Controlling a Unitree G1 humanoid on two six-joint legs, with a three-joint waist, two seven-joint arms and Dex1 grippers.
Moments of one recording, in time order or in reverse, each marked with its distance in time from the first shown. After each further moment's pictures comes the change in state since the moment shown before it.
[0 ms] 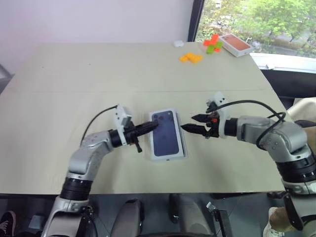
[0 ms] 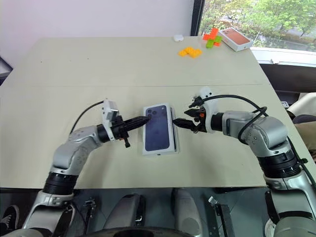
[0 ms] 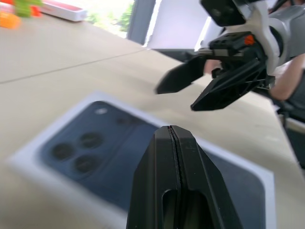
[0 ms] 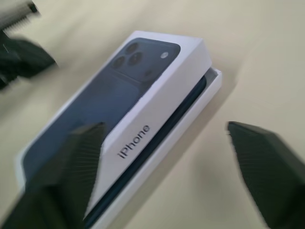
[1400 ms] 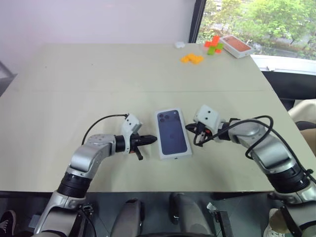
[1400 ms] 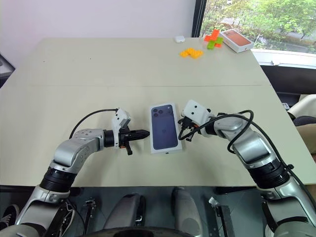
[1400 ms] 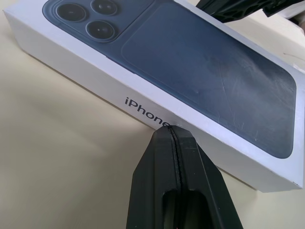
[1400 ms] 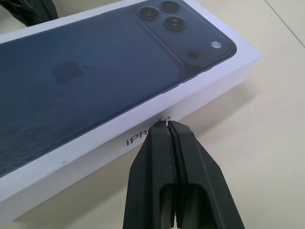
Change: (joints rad) left arm -0.062 0.045 -0.148 -0.001 0.099 0.266 0.063; right arm 0.057 0.028 0.141 -0.079 -0.603 -0.290 0.242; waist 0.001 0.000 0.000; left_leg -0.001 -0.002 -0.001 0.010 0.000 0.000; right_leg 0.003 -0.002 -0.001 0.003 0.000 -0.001
